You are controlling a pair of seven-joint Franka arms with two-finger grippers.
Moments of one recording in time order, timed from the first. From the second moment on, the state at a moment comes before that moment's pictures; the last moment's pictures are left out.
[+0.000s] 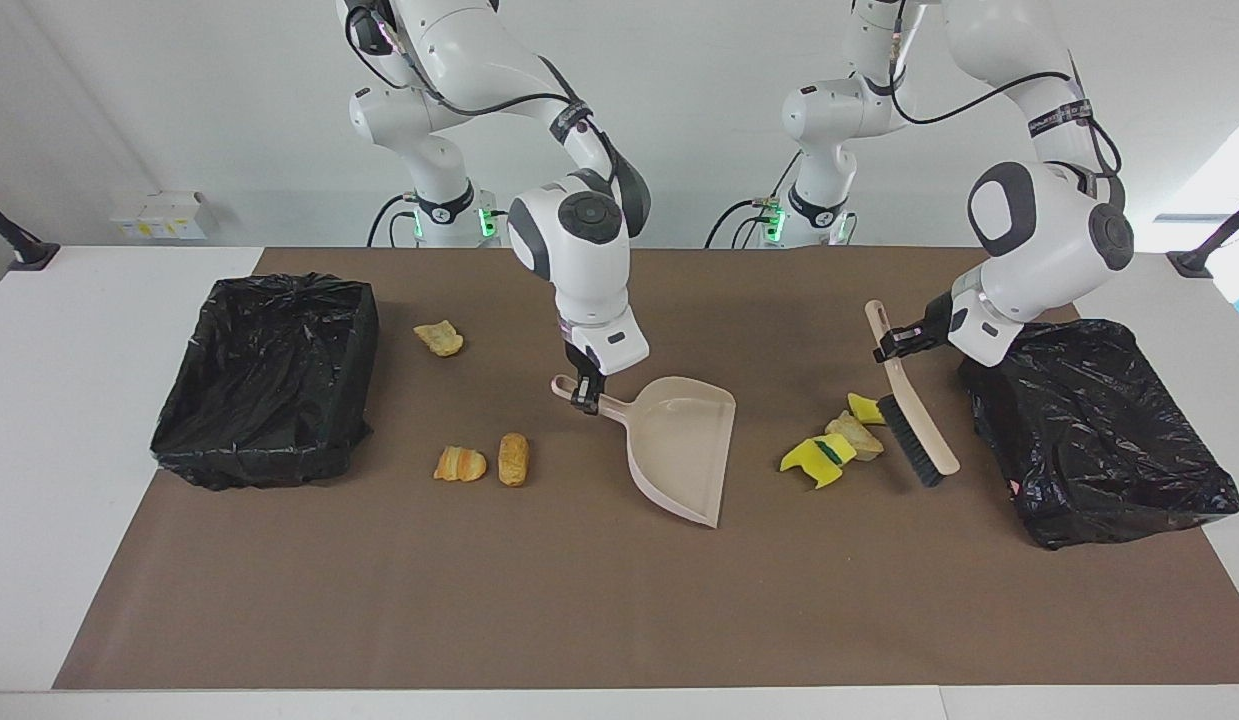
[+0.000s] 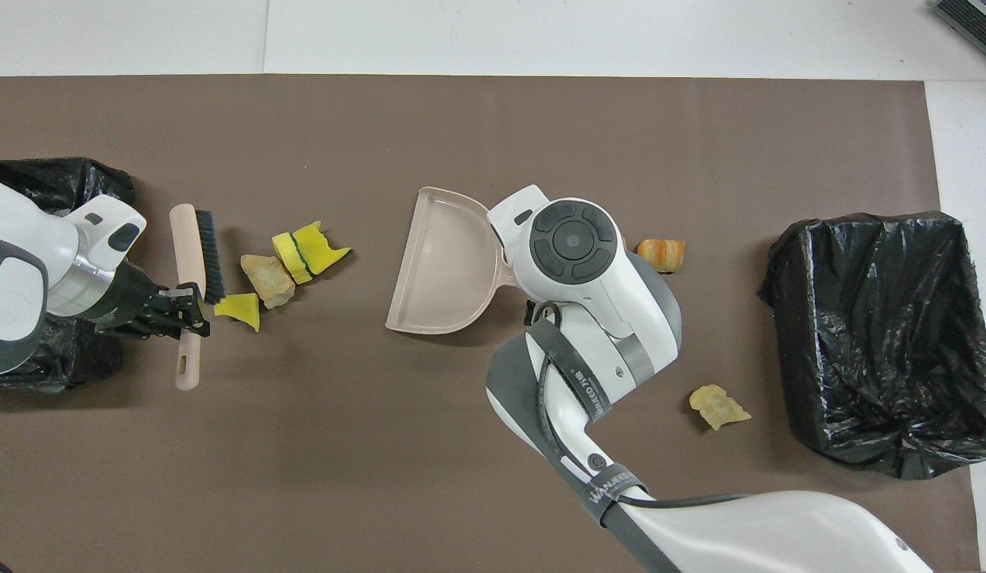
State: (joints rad) left arm 0.11 0.09 -0.12 -1.97 -0.13 1.79 -0.11; right arm 0.49 0.37 0.04 -1.71 -0.12 2.14 -0.78
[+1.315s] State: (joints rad) left arm -0.18 0.10 -0.14 -2.13 -0.23 2.02 -0.05; right arm 0.50 0.39 0.04 -1.71 -0.09 2.17 -1.08
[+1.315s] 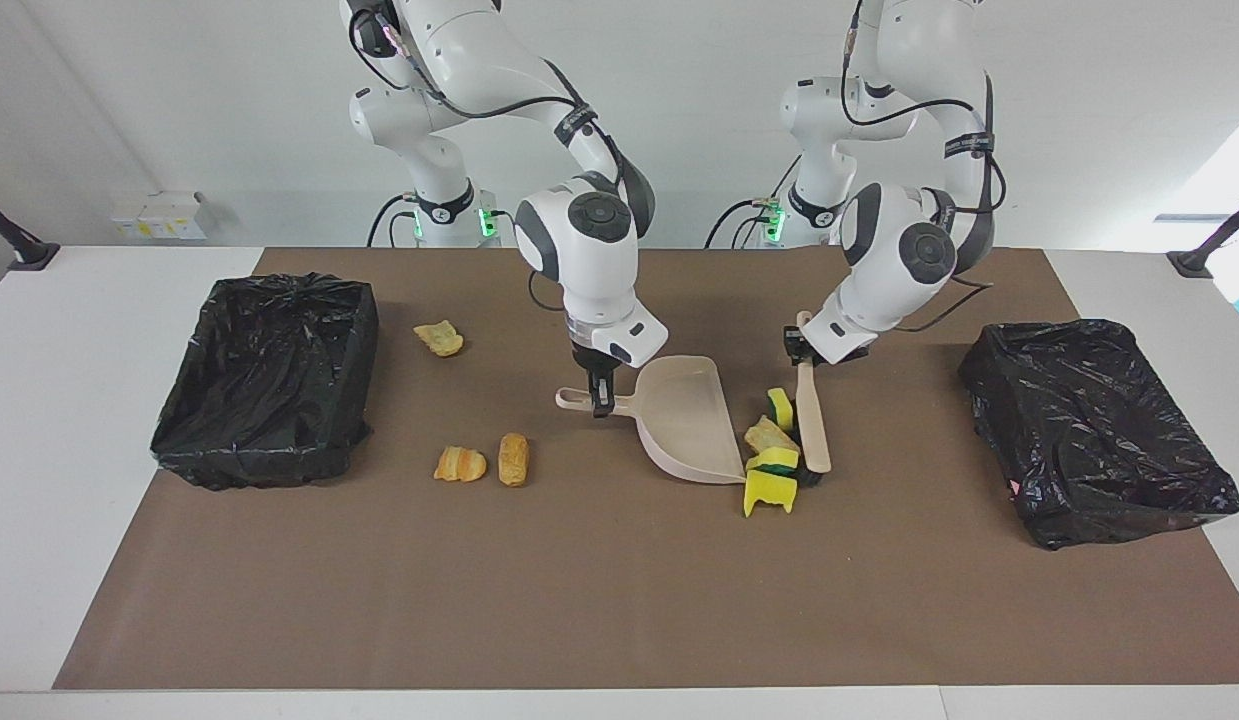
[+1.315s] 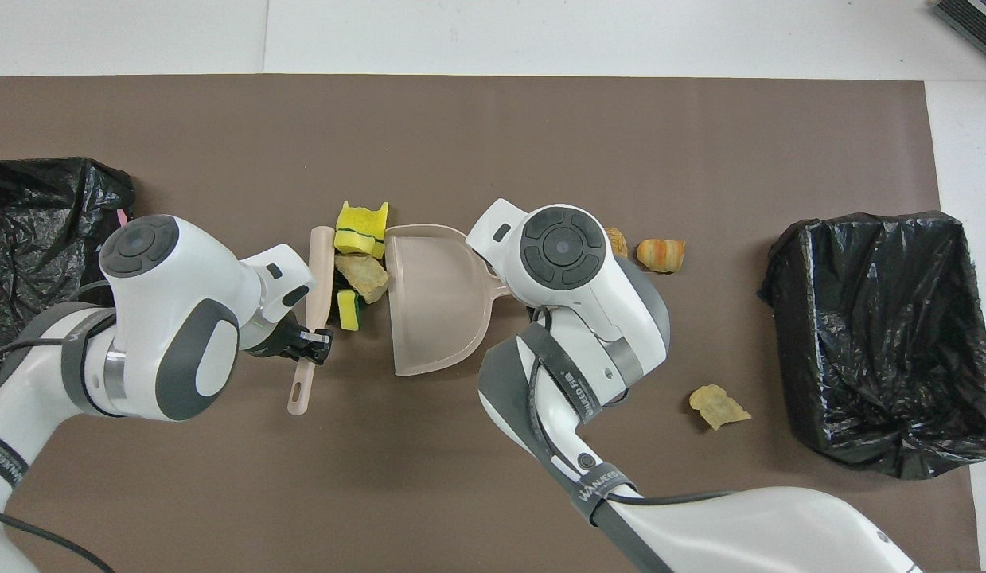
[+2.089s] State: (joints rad) left arm -0.25 0.04 -0.11 -1.99 -0.35 1.78 -0.19; right arm 0.51 0.41 0.04 -1.72 -0.08 2.20 -1.04
